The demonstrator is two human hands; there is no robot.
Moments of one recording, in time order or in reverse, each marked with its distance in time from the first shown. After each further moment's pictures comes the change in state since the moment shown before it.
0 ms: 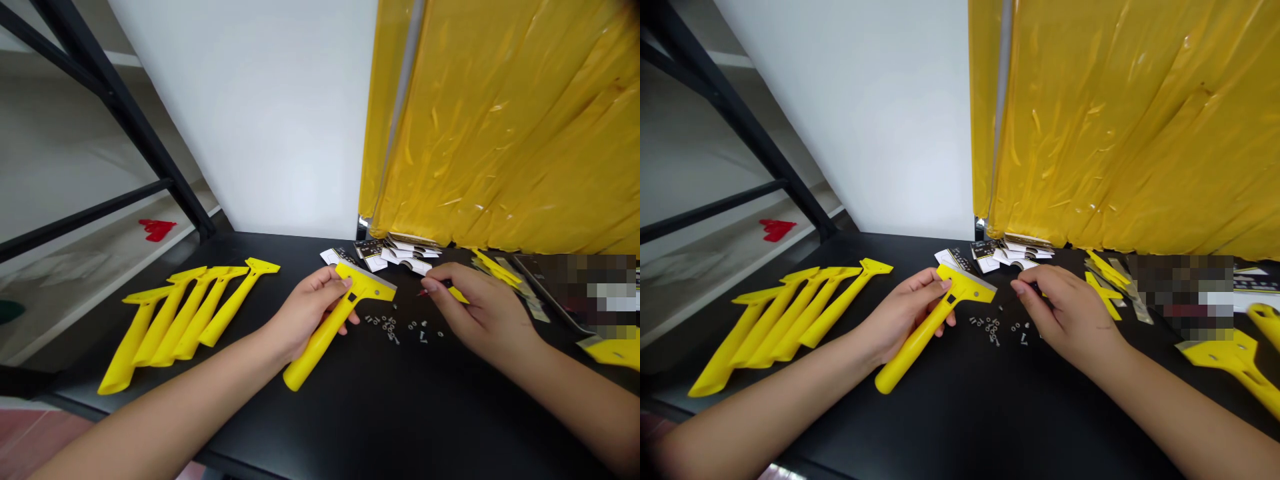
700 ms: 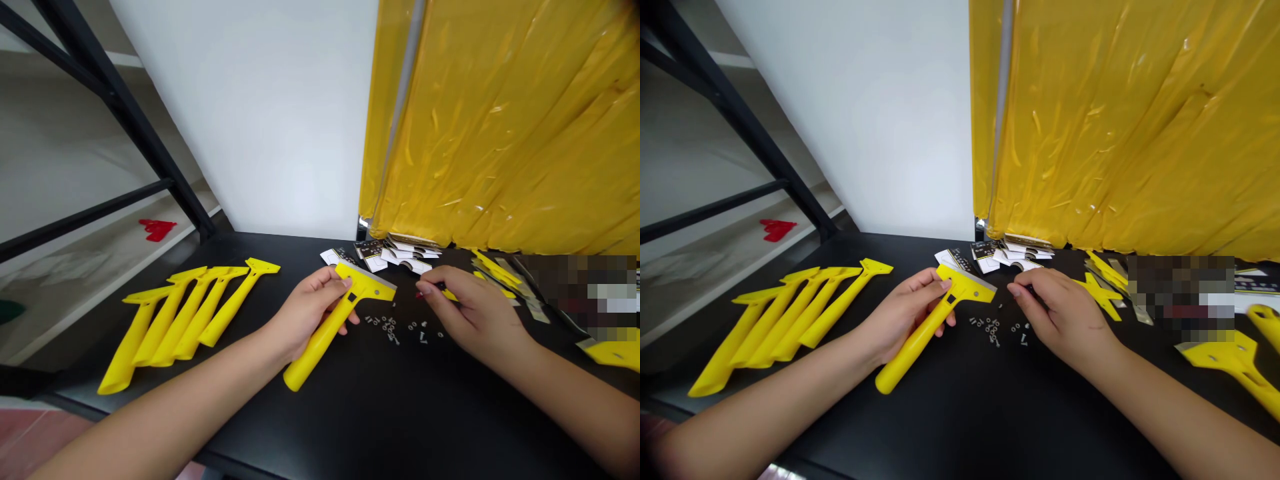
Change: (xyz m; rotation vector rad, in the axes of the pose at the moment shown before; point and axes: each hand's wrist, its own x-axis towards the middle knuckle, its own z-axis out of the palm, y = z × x) left_hand 0.001 -0.001 -0.001 -0.003 -0.008 0.000; right_hand -0.002 0.000 0.005 0.014 -0.035 0.015
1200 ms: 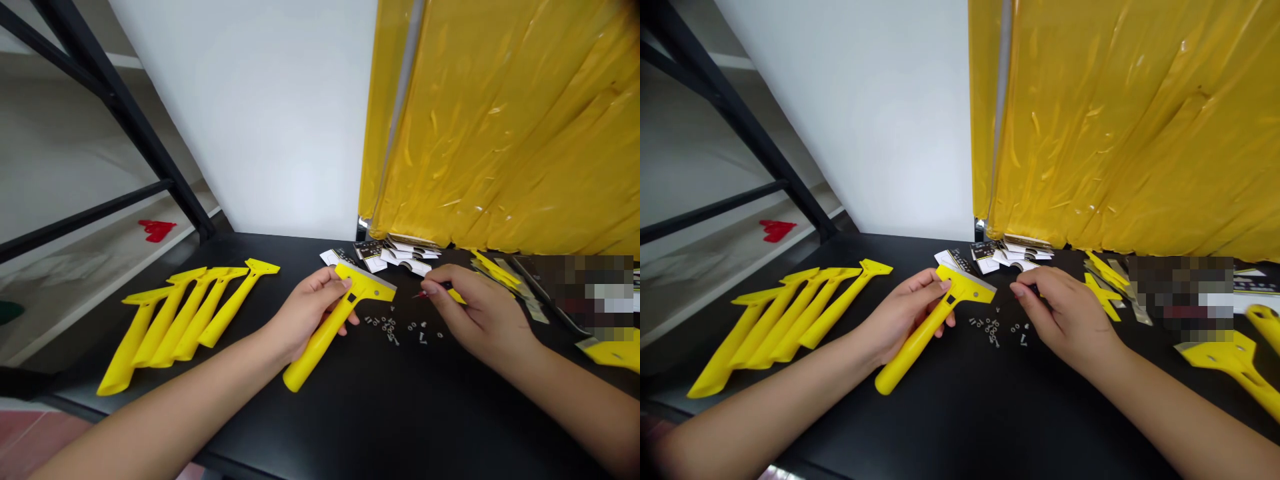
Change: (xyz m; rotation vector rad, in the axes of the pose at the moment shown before) left_hand 0.000 0.000 -0.001 -0.001 -0.002 0.009; right_hand 0.001 -0.003 -0.003 -0.011 0.051 -0.031
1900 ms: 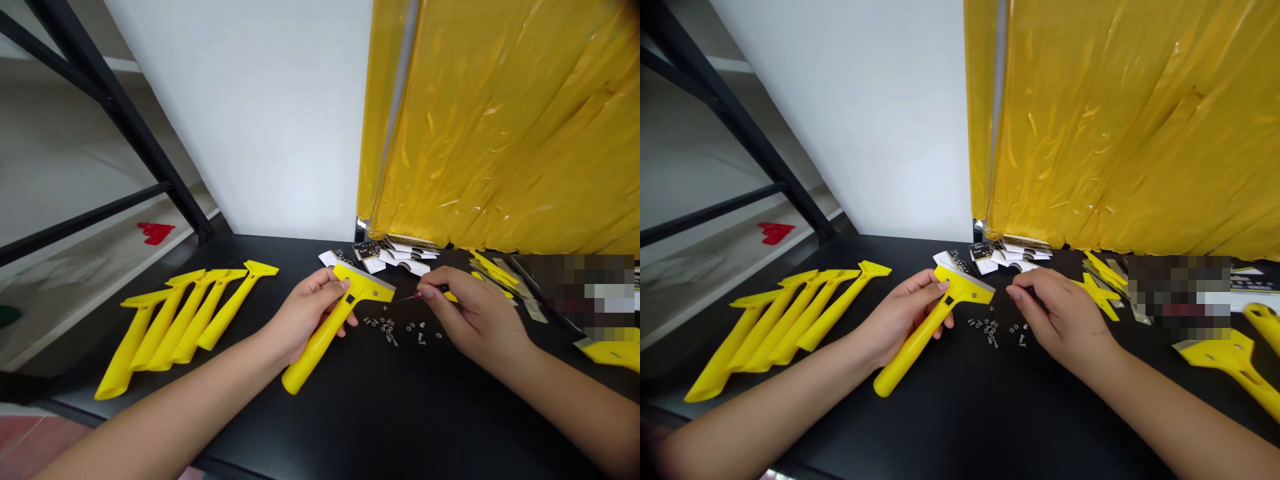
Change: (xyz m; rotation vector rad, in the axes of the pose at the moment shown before) left_hand -0.001 0.002 0.002 -0.007 0.006 -0.008; right_hand -0.002 -0.003 0.002 0.025 0.005 0.000
